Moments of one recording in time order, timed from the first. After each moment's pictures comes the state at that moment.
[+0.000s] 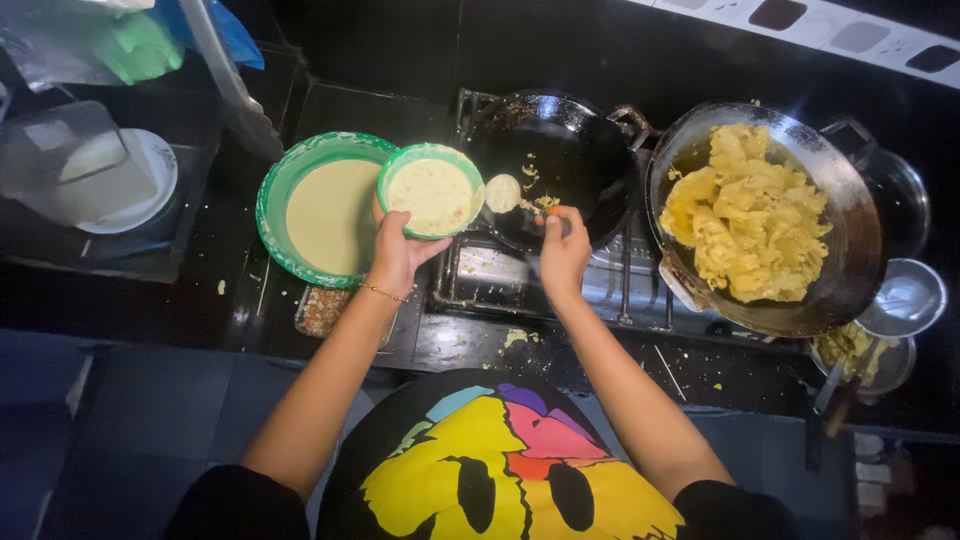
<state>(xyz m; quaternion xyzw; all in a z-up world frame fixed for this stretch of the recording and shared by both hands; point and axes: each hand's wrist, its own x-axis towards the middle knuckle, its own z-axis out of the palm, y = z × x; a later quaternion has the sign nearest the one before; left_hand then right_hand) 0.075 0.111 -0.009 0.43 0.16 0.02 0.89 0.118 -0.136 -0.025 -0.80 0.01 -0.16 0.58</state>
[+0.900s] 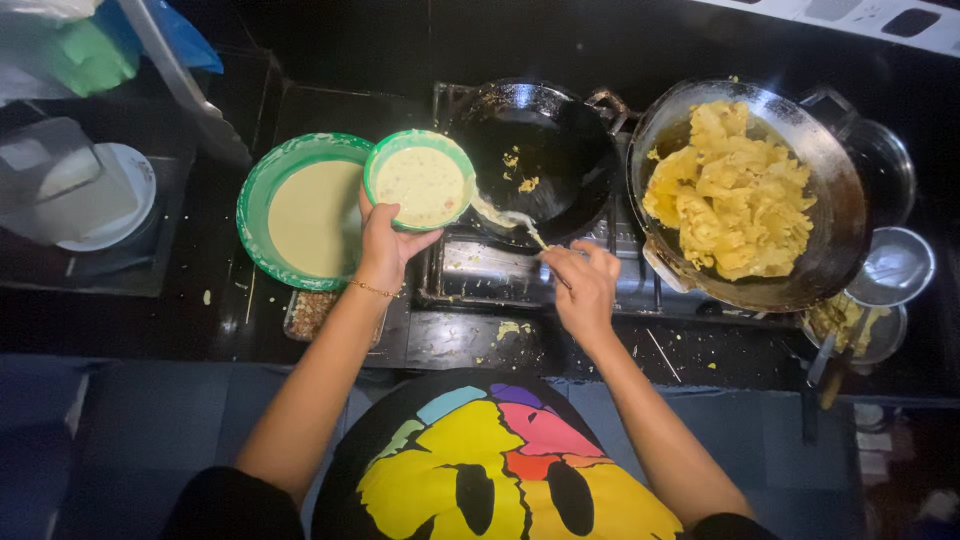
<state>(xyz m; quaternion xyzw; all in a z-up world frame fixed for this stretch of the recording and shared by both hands) 0.075 0.100 0.018 0.45 0.13 0.01 0.88 0.042 -0.201 0.020 -0.90 -0.24 -0.24 0.26</state>
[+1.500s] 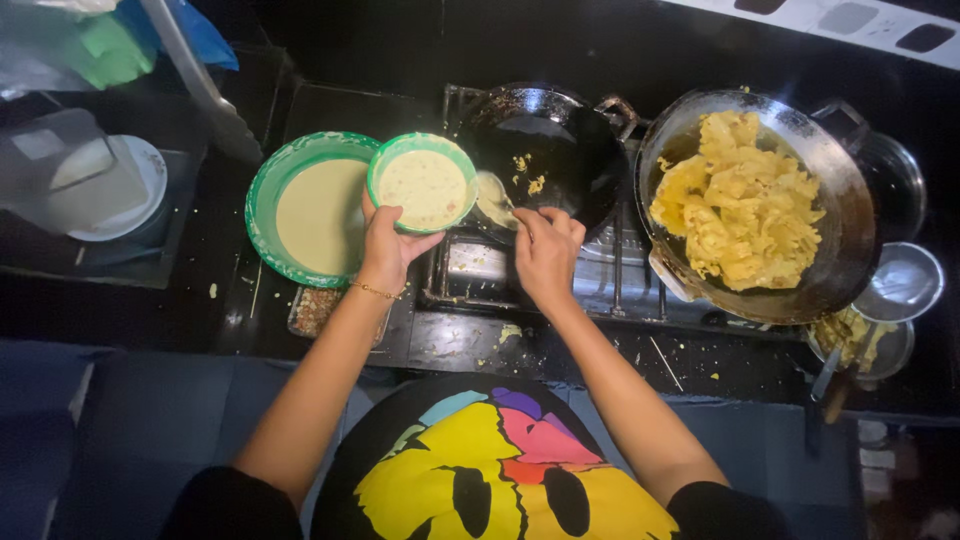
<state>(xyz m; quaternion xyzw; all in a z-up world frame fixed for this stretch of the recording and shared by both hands) 0.072 0.103 0.013 0.44 0.15 0.03 0.88 0.091 -0.137 0.003 -0.90 -0.17 -0.26 0.31</state>
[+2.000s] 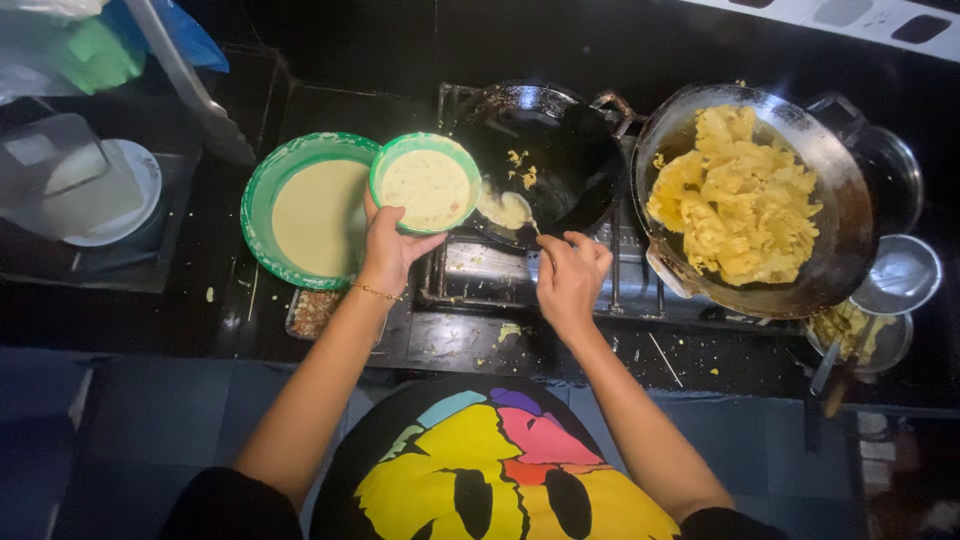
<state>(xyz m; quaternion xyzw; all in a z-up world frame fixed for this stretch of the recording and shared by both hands) 0.072 0.097 0.022 0.45 0.14 0.01 0.88 0.054 -0.171 0.017 -0.90 -0.18 -0.28 0.28</state>
